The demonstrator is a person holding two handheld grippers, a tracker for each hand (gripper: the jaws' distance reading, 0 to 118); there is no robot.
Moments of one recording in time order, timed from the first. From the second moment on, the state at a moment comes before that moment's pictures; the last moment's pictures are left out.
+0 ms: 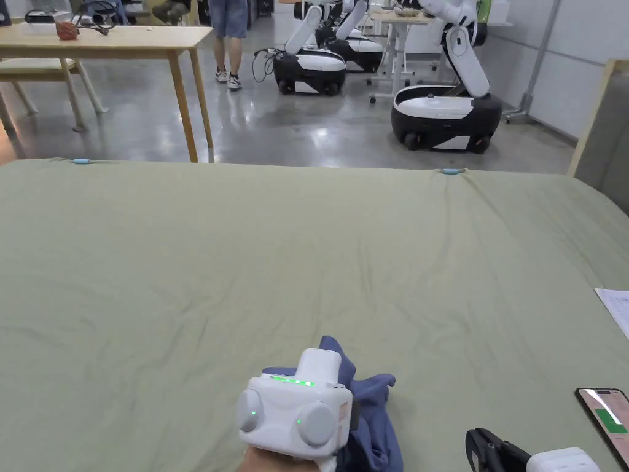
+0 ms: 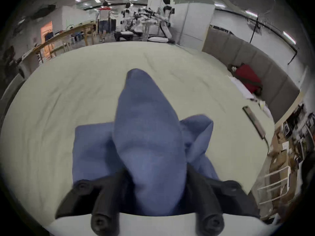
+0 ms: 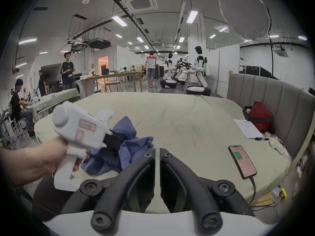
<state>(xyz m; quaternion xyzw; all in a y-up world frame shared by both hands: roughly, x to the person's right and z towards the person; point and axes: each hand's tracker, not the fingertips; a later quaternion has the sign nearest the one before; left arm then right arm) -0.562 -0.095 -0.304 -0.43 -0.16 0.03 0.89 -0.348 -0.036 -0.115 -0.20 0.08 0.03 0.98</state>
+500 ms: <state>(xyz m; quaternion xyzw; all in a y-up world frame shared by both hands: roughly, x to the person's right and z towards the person) -0.655 -0.067 -0.292 -0.42 -0.23 0.21 0.85 -0.351 -0.045 -0.152 -0.24 0.11 -0.01 0.97</state>
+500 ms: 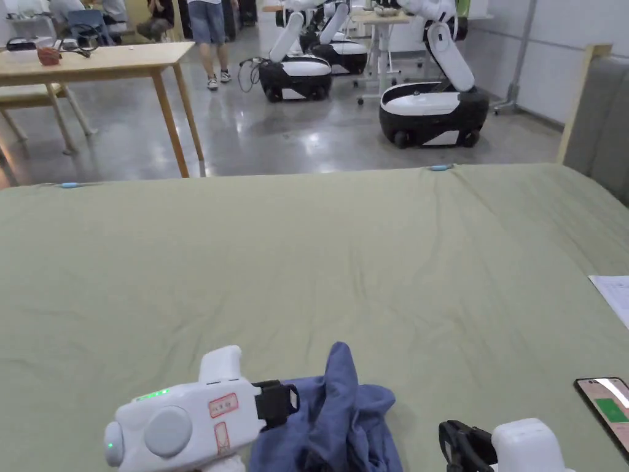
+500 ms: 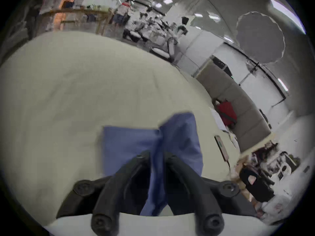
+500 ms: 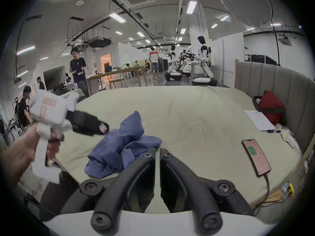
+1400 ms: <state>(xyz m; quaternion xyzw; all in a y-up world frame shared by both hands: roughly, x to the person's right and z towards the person) -0.757 -0.142 -0.281 -0.45 -0.24 0.38 0.77 -0.346 -0.140 -0.240 -0.36 0.16 -0.23 0.89</state>
